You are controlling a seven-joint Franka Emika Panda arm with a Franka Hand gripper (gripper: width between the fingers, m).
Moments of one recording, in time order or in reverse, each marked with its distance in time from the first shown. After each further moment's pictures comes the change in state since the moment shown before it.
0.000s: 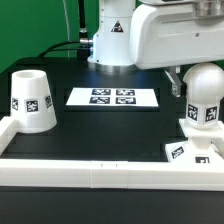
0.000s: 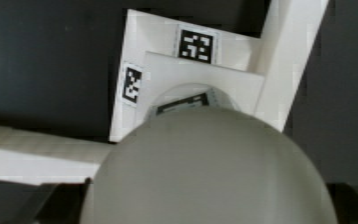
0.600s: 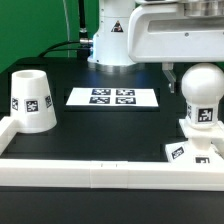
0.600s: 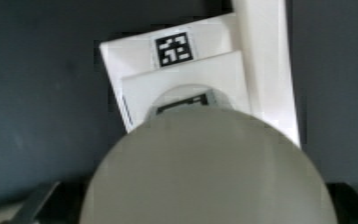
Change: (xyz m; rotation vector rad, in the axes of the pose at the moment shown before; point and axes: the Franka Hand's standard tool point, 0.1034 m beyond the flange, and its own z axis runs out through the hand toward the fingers) arm -0.001 0.003 0.001 0.026 0.006 0.525
